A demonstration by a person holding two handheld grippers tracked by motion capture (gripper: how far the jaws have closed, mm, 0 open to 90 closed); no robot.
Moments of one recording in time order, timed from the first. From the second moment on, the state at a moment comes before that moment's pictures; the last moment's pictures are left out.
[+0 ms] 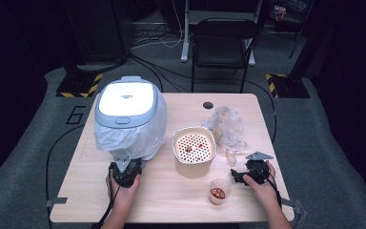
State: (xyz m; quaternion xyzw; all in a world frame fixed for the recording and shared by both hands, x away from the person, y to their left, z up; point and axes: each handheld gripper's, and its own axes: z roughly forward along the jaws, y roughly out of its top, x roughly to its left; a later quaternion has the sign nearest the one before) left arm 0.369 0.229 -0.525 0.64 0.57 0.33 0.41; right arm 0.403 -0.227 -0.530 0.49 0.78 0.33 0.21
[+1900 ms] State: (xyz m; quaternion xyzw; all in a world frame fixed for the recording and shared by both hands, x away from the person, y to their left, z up) left arm 0.378 0.227 -0.526 0.67 0.57 0.30 0.36; right arm 0.395 -0.234 -0.506 0.51 0.77 0.33 0.19
